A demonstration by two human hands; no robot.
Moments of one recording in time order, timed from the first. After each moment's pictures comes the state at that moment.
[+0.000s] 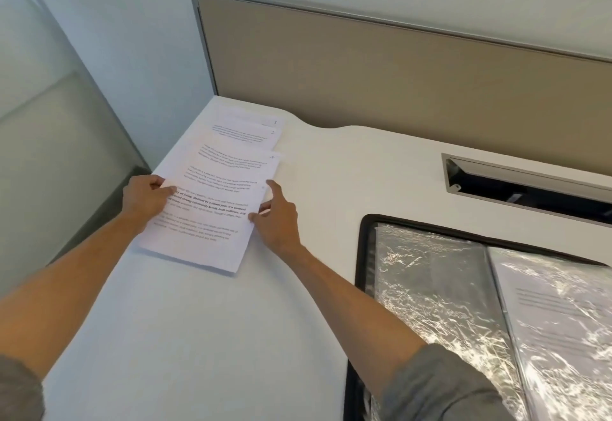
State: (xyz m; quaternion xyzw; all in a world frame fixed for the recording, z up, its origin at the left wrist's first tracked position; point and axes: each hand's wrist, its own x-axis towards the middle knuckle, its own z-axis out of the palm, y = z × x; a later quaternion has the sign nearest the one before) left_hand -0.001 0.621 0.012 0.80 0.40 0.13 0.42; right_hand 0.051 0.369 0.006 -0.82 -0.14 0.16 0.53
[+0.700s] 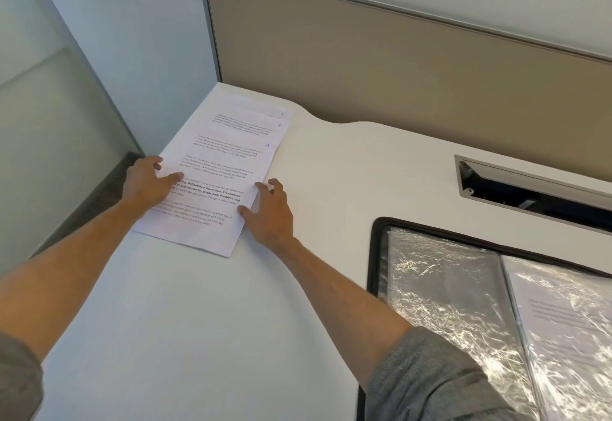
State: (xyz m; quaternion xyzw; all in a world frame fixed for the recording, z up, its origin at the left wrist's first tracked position) left_hand 0.022 0.652 -0.006 0.86 0.37 0.10 0.34; right_hand 0.065 0.409 -0.016 -0.90 -0.20 0.15 0.37
